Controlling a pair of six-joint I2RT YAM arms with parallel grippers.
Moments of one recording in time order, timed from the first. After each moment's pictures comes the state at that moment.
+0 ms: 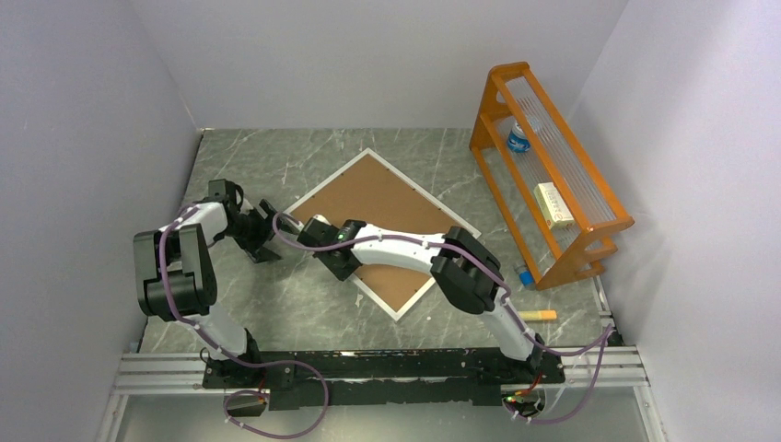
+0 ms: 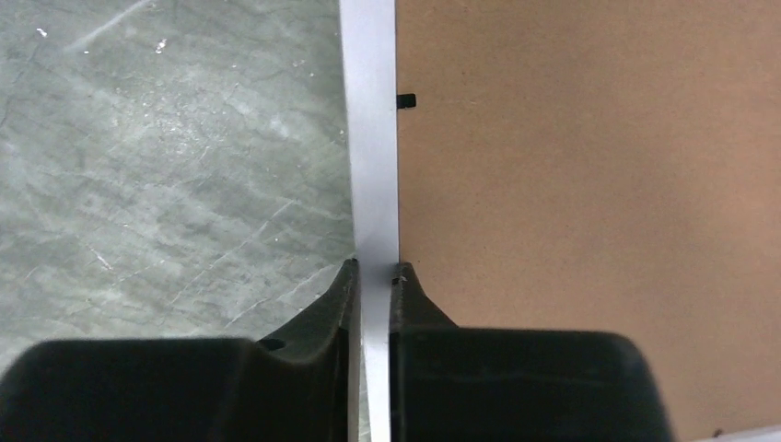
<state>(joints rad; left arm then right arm) 0.18 1.67 0.94 -0.55 0.52 -0.62 1.11 2.20 1.74 -0.75 0.27 0.27</state>
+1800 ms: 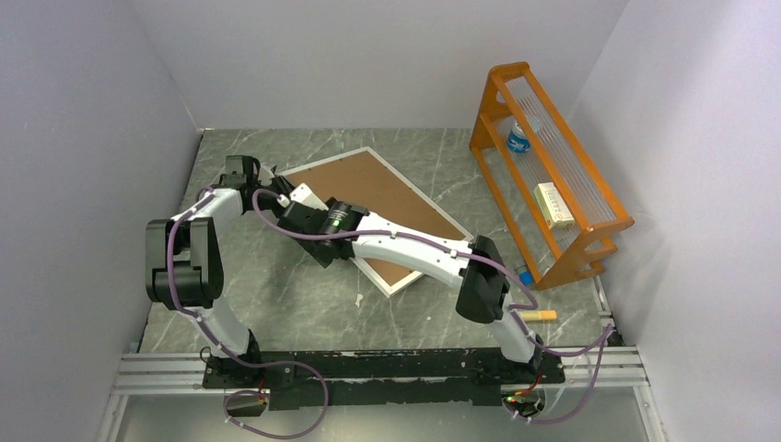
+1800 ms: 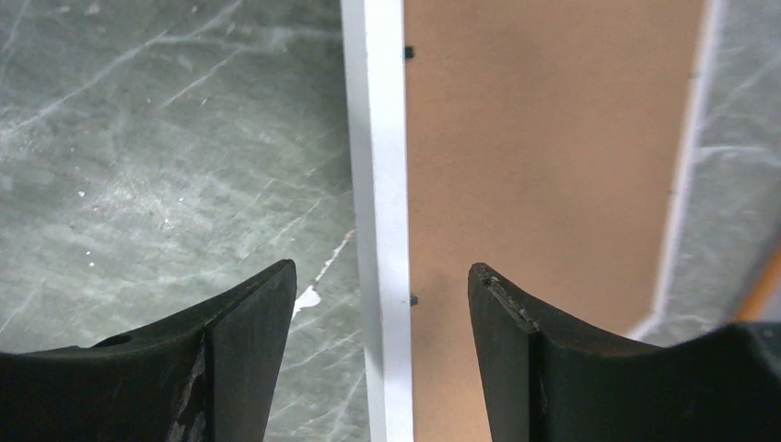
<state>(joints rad) 0.05 1.73 1.07 -0.27 0.86 -0.89 1.18 2.12 2.05 -1.05 0.50 0.30</state>
